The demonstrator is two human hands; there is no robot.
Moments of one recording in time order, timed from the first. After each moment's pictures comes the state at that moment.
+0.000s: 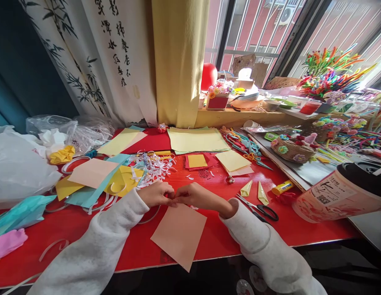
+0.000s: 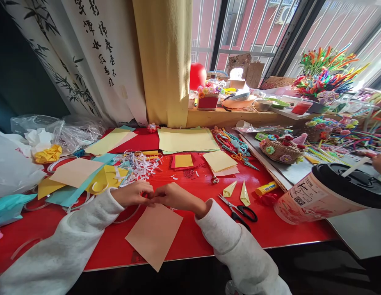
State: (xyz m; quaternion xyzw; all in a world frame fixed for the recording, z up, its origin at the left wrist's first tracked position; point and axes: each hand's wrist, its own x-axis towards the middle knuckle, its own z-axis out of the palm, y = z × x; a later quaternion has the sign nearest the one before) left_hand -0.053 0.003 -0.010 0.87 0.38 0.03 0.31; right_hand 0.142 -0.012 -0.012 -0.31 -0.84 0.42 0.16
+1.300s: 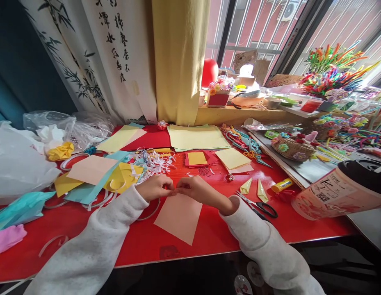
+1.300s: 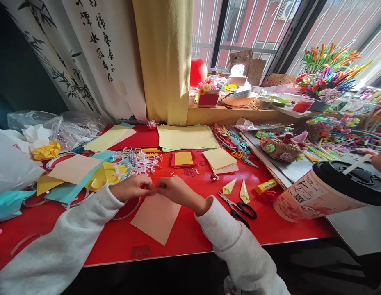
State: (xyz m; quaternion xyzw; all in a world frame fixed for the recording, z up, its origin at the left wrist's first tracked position) left_hand -0.052 0.002 -0.002 0.84 0.45 0.07 0.29; right_hand 0.140 -0.008 -0.015 -0.37 -0.84 0.33 0.22
